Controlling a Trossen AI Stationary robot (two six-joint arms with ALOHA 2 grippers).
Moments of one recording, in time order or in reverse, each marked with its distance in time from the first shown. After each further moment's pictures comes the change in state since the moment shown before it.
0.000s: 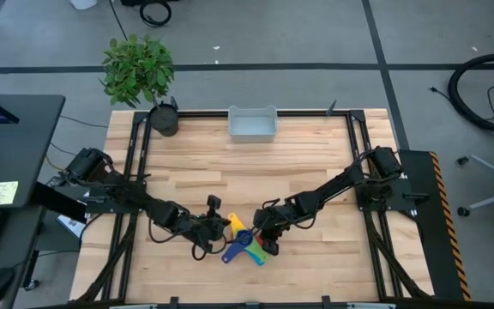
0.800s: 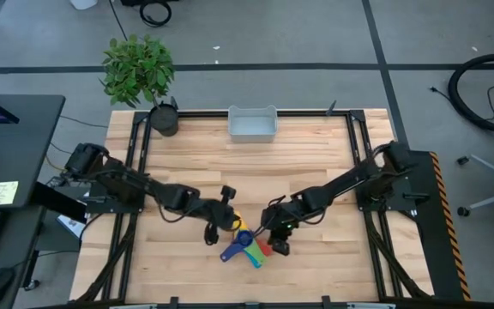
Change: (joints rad) left arm 0.187 -0.043 0.156 -0.166 0.335 0.138; right arm 0.013 -0.127 0.000 -0.183 -0.100 -0.004
